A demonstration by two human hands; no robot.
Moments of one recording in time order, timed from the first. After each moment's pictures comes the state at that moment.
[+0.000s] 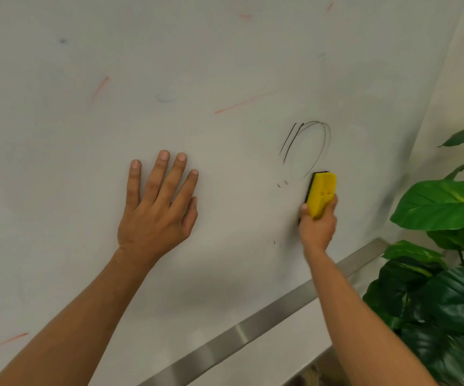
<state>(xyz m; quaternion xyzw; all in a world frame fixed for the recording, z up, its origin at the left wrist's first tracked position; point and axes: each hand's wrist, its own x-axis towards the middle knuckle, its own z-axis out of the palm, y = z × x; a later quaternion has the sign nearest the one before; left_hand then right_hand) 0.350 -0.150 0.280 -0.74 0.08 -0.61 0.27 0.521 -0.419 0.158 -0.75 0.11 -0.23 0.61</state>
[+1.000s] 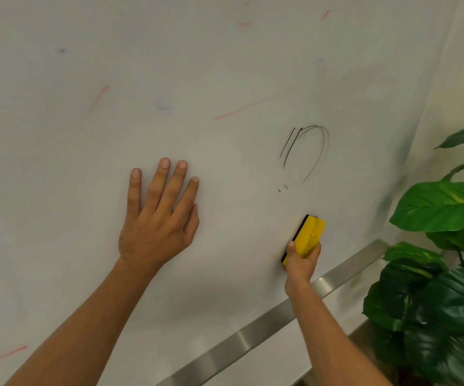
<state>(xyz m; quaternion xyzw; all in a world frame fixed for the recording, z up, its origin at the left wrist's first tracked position) 0.351 -0.149 0.278 -0.74 0.09 -0.61 0.27 0.483 -0.382 0.101 -0.58 0.18 -0.12 0.79</state>
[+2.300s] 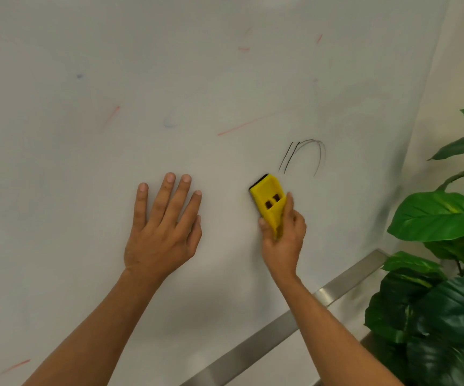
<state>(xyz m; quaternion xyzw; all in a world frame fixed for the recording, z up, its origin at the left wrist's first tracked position) 0.349 -0.151 0.278 -0.74 0.09 -0.61 0.25 0.456 -0.354 0.193 -0.73 -0.10 -0.37 0.56</state>
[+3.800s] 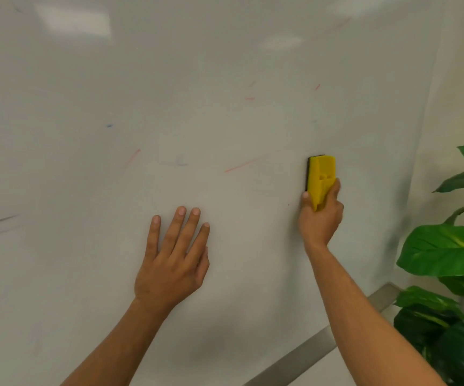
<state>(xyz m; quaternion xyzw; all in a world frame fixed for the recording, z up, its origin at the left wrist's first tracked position) 0.350 -0.151 0.277 -0.75 0.09 -0.60 0.25 0.517 -0.402 0.297 -0.69 0.04 -0.36 0.62</state>
